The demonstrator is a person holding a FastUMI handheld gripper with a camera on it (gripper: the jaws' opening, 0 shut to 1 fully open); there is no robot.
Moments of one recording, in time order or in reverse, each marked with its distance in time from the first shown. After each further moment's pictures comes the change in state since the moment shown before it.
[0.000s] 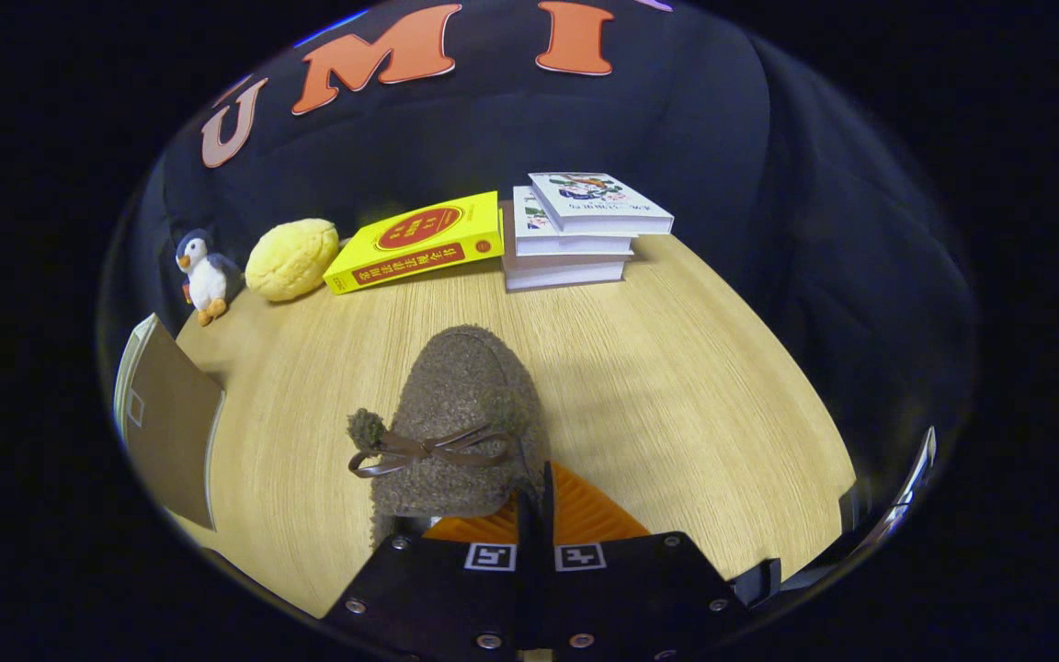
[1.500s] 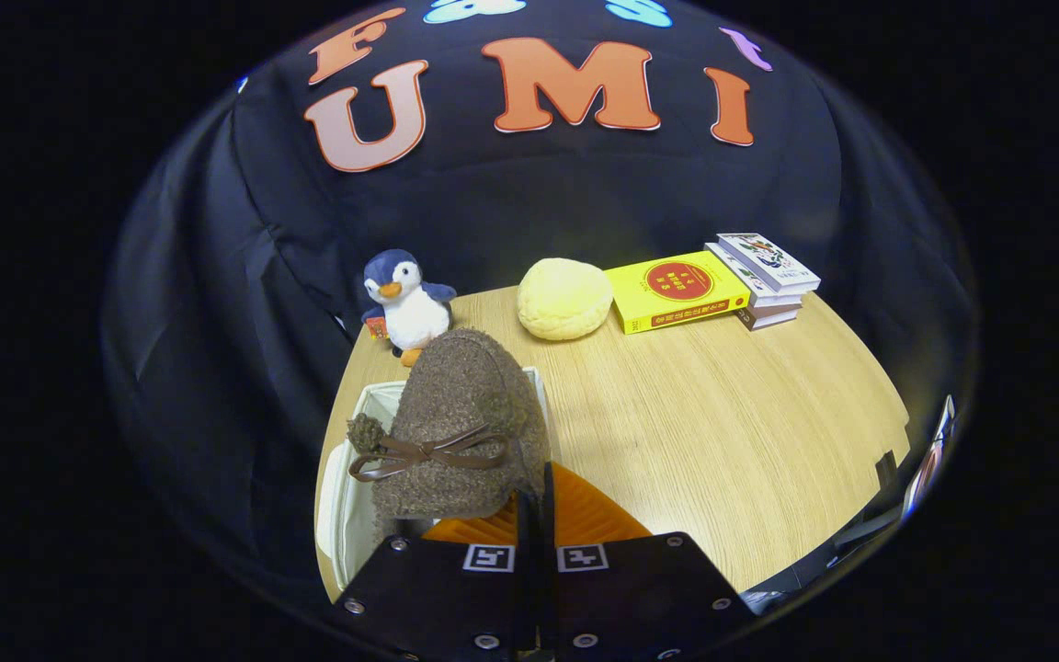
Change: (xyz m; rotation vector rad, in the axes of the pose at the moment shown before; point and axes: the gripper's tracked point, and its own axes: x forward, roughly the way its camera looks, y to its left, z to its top) arm -0.154 0.398 0.034 0.014 -0.026 0.133
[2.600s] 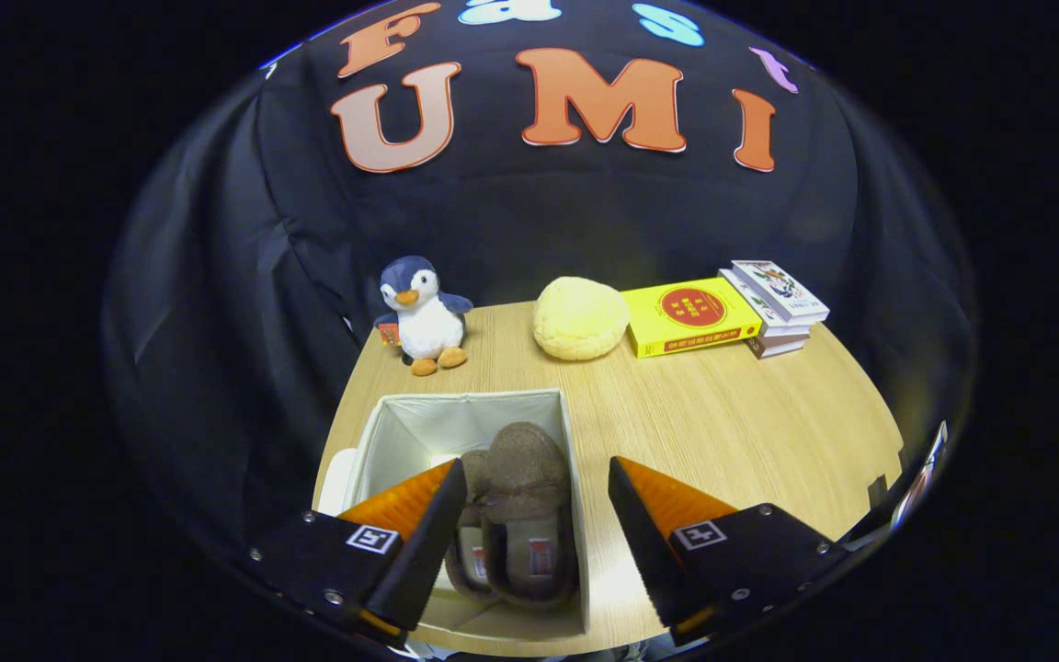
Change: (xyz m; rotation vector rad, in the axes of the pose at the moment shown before) arm -0.009 0.016 0.030 -0.074 -0.103 0.014
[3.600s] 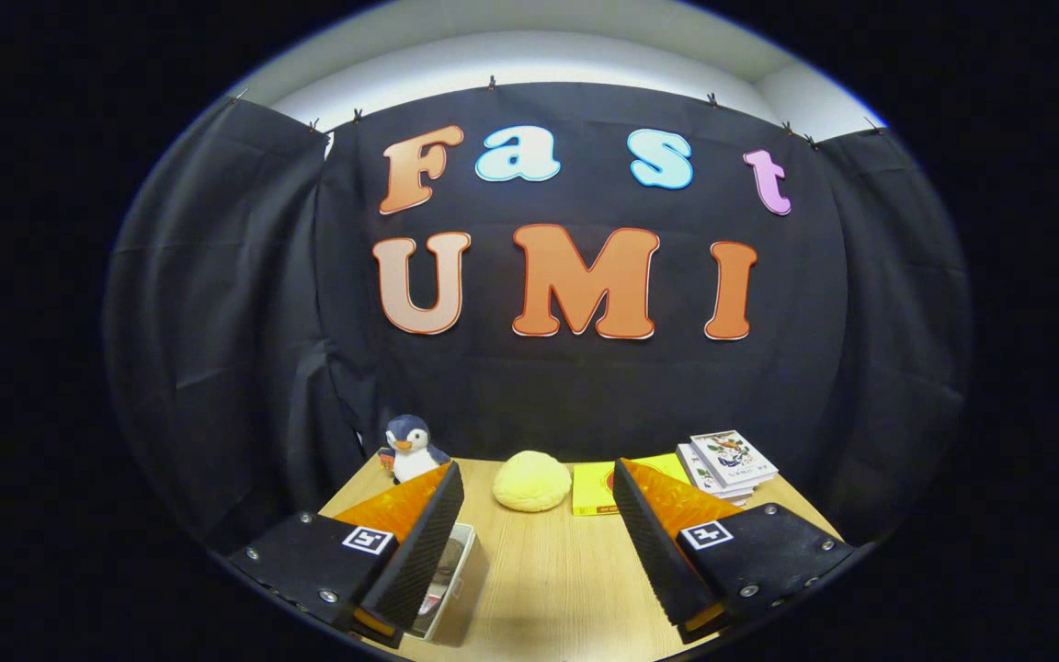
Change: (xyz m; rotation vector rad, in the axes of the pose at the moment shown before) arm -0.121 -0.125 0.133 -0.095 -0.506 0.087
